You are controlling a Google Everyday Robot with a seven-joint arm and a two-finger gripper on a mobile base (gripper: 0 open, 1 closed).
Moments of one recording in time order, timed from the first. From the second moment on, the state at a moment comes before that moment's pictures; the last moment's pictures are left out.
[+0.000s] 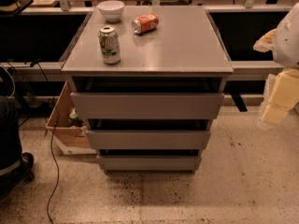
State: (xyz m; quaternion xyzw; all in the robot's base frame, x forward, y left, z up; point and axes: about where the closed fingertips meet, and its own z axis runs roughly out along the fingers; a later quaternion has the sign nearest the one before) arm 0.438 -0.217 0.976 -0.60 0.78 -0.03 0.16
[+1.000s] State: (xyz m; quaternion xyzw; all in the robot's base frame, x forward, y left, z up) arm 0.442 -0.206 0.902 -0.61 0.77 0.02 0.17
